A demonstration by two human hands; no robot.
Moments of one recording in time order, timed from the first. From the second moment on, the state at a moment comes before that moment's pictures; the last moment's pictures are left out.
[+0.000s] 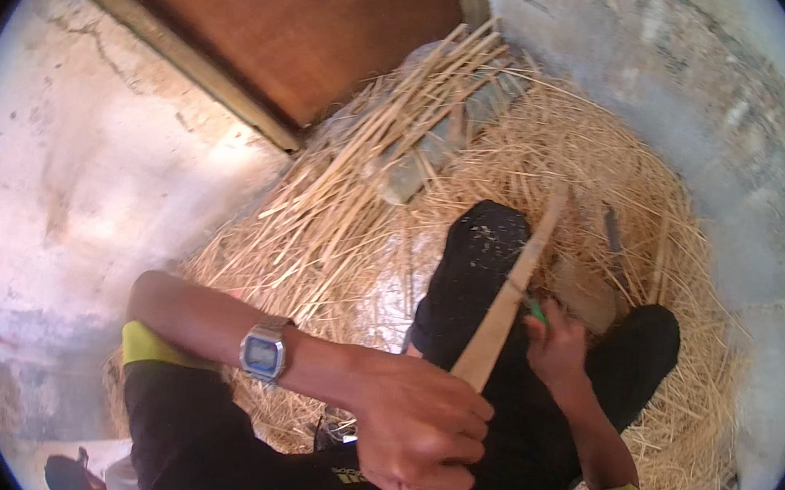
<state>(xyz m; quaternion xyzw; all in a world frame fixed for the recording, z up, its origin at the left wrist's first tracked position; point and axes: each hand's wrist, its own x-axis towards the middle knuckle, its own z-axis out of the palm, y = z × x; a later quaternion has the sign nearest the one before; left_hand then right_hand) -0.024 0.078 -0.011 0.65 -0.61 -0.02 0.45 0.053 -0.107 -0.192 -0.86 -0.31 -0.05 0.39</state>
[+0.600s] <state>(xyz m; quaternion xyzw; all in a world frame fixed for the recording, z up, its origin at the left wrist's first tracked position) -0.026 0.086 -0.006 0.65 -0.59 0.00 0.48 0.073 -0.101 -0.225 -0.89 -0.32 -0.10 0.31</state>
